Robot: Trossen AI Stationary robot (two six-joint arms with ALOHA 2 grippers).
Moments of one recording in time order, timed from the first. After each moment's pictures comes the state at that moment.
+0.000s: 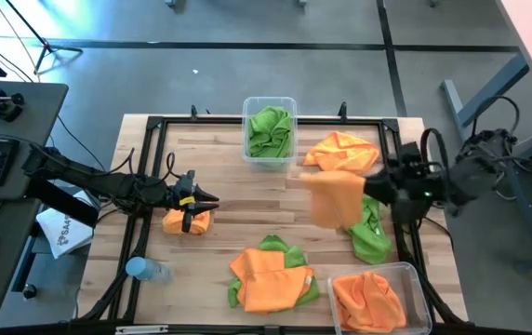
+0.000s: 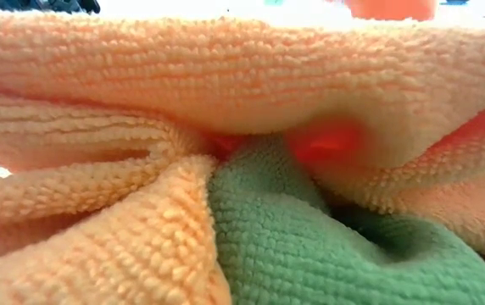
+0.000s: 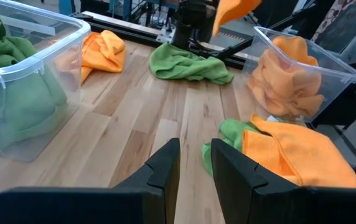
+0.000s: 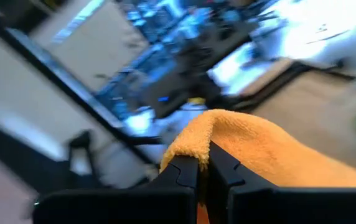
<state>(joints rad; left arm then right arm) -0.25 0.68 0.34 0.05 -0.27 -0.31 0.66 1.12 1.61 -0.73 0.74 0.81</state>
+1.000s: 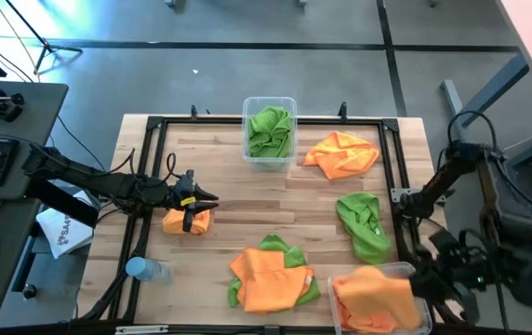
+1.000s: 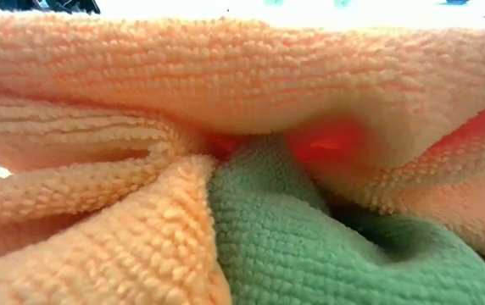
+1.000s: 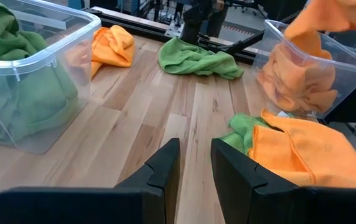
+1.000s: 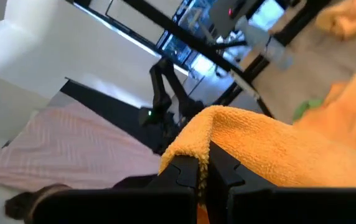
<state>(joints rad) -0.25 0.68 0.34 0.02 -0.30 -0.31 1.31 1.32 1.61 -0.67 1.02 1.36</state>
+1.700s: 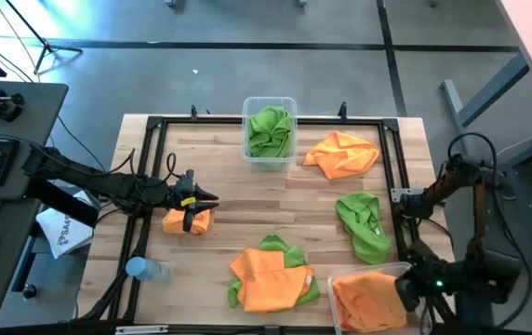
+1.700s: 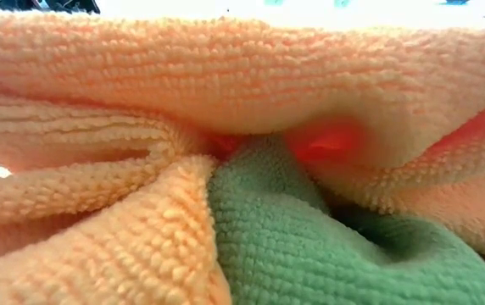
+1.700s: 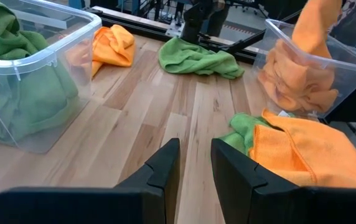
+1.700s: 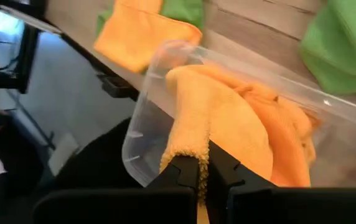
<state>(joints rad) -0.25 0.68 0.34 0.01 -0.30 -0.31 1.29 1.49 1.61 -1.44 0.53 2.31</state>
